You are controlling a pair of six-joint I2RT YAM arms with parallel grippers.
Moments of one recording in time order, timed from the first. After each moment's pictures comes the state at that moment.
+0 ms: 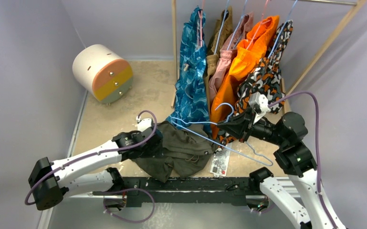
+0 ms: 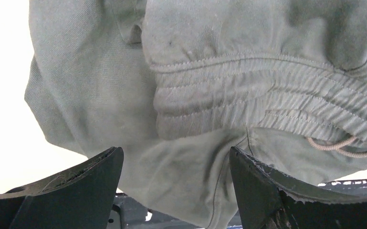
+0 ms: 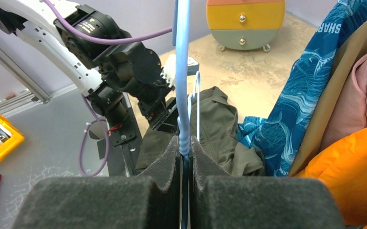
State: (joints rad) left arm -0.95 1.03 0.69 -0.83 -0.34 -0.98; right arm 0.40 0.58 0.93 -0.37 -0.75 0.21
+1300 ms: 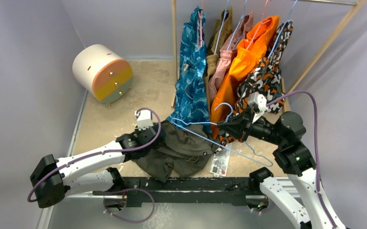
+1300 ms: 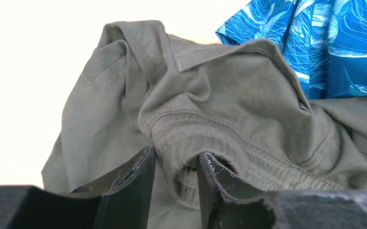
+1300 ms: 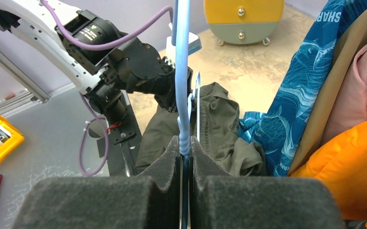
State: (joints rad) left arm -0.96 1.03 0.65 -0.59 -0.66 -0.96; right arm 0.40 0.59 0.92 -0.38 -0.74 0.21
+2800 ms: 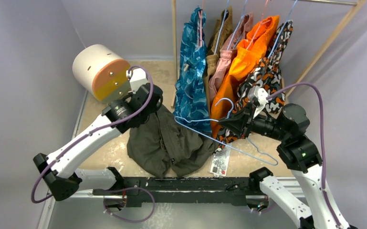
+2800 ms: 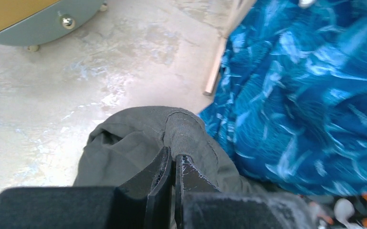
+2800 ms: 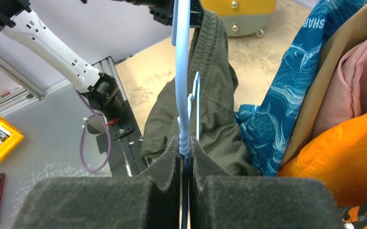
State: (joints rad) left arm -0.85 1.20 1.34 -0.88 -0.73 -0.77; right arm 0.40 0.67 1.07 -0.52 -0.72 0.16
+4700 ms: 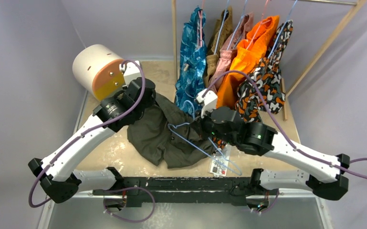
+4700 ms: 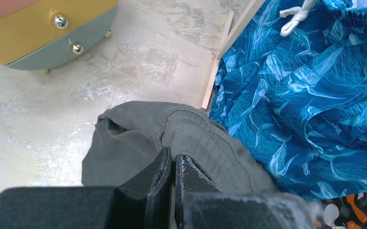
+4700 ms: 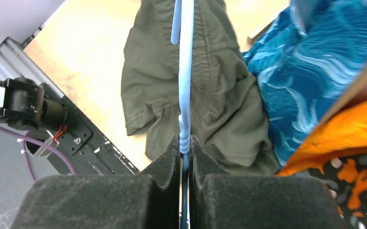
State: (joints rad) left arm -0.77 1.20 1.42 -0.87 -0.71 -0.69; right arm 1.14 1.09 1.18 -0.58 0.31 0.34
